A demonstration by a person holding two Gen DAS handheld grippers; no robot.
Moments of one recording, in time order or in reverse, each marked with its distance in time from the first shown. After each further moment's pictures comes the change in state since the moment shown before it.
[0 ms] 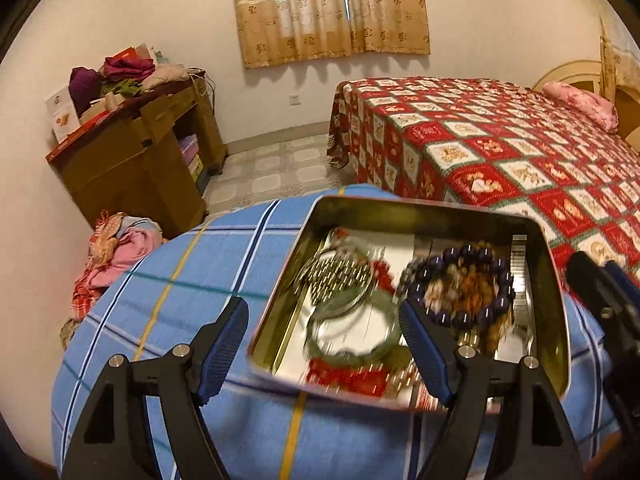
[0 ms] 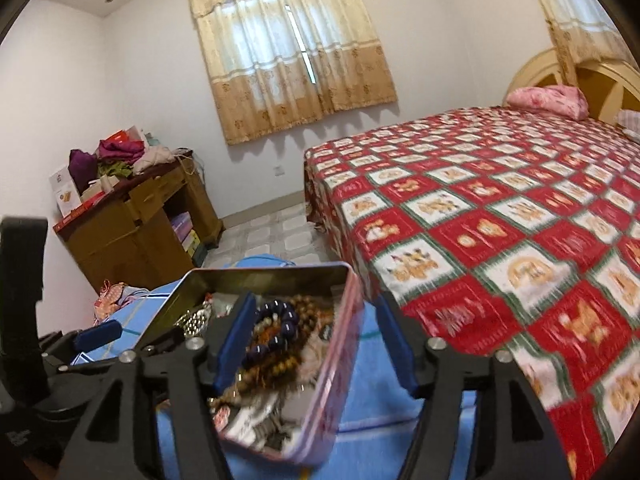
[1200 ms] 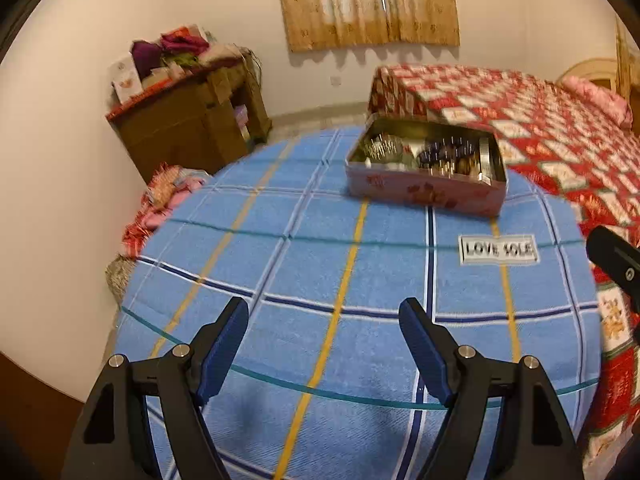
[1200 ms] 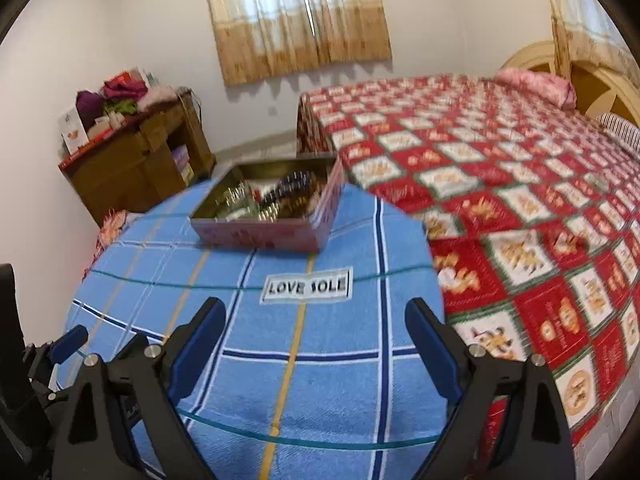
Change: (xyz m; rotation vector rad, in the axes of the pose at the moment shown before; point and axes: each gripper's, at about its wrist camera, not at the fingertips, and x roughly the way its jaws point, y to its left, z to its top) left arm -0.161 0.030 -0.127 -0.068 0.035 0.118; right arm -0.160 0.026 -0.045 -0.093 0.174 -0.050
